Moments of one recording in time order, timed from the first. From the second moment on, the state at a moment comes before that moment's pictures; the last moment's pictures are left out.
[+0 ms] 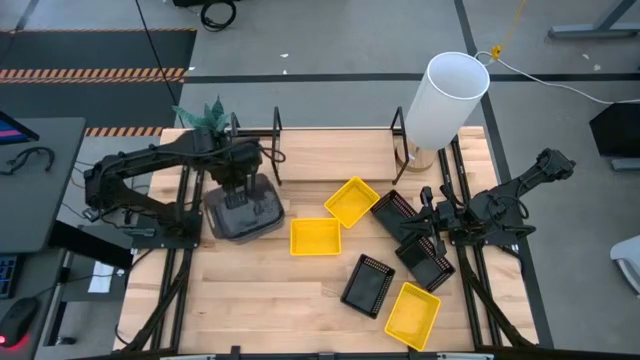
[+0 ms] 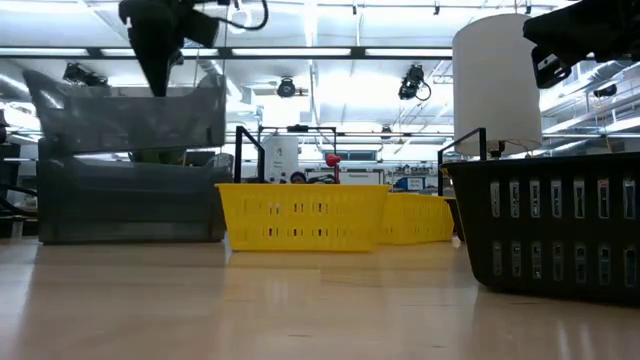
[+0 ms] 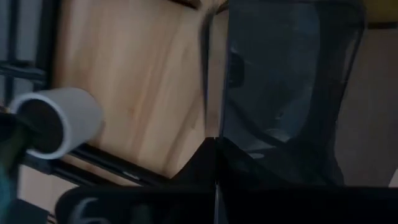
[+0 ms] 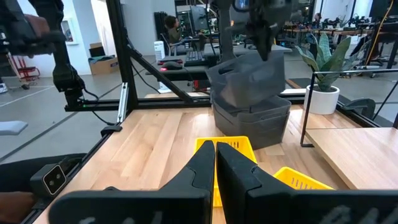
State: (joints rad) left arm 0.28 1.34 1.34 -1.46 -0.16 -0.04; right arm 0.51 0.38 0.20 0.13 0.44 0.08
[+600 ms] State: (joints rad) left arm 0.28 1.34 1.19 -1.44 -0.07 -0.15; right arm 0.51 0.38 0.20 0.13 0.44 0.08
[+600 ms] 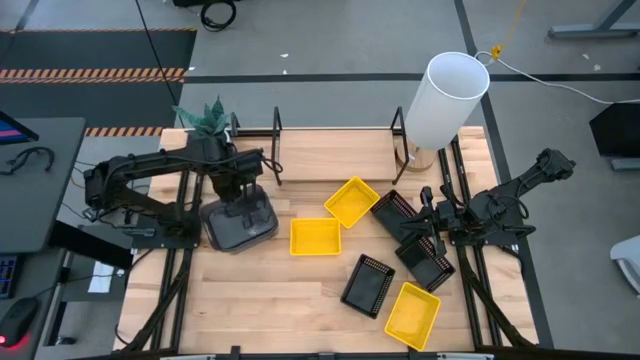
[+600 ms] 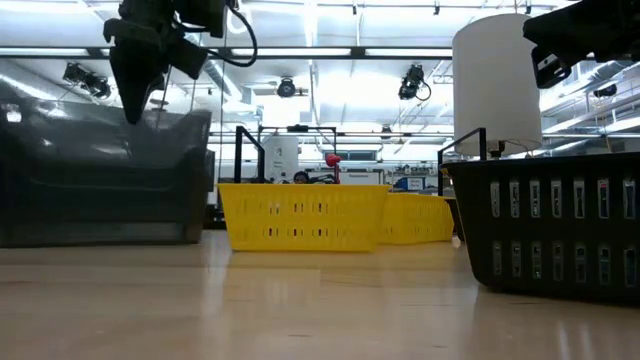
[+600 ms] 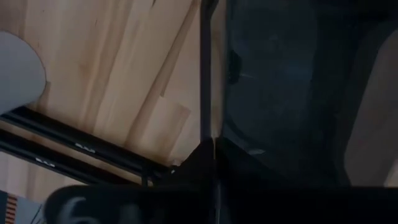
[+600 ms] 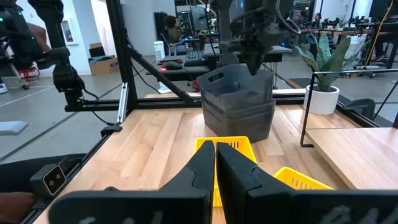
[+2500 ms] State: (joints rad) left arm -0.51 1.34 0.93 -1.41 -0.11 -0.10; right arm 0.51 0.38 0.20 0.13 0.44 0.08
